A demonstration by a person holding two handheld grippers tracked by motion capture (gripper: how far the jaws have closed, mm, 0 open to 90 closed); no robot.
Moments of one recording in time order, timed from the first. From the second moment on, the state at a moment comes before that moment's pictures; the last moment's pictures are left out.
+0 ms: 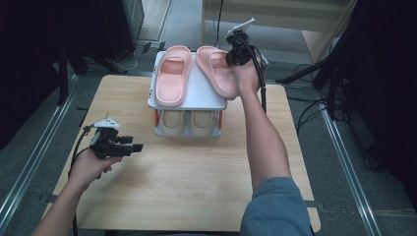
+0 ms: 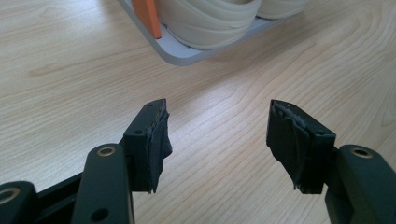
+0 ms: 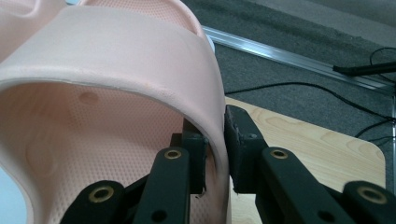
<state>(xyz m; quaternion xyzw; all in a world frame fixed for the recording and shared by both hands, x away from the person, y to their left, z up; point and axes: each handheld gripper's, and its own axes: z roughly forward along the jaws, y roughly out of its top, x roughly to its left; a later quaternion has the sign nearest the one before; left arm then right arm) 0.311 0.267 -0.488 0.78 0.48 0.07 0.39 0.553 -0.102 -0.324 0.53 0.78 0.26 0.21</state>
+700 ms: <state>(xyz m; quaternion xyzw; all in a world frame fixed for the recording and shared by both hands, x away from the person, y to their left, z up) 0.312 0.265 -0.489 0.79 0.47 0.07 0.39 0.540 -0.085 -0.328 0.51 0.79 0.29 0.18</state>
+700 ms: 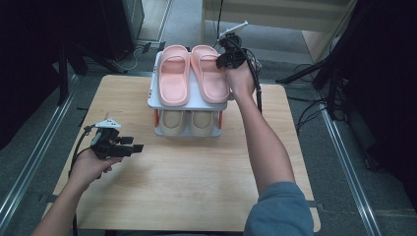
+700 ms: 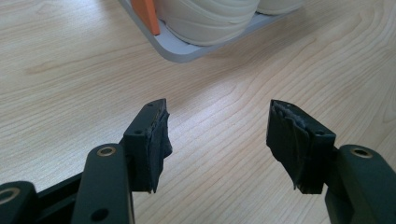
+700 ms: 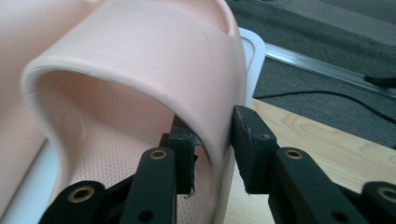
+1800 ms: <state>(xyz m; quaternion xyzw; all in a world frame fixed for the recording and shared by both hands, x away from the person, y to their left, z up) 0.322 0.258 -0.490 0.80 0.47 0.06 0.38 0.500 -0.088 -0.334 0.47 0.80 0.33 0.16</state>
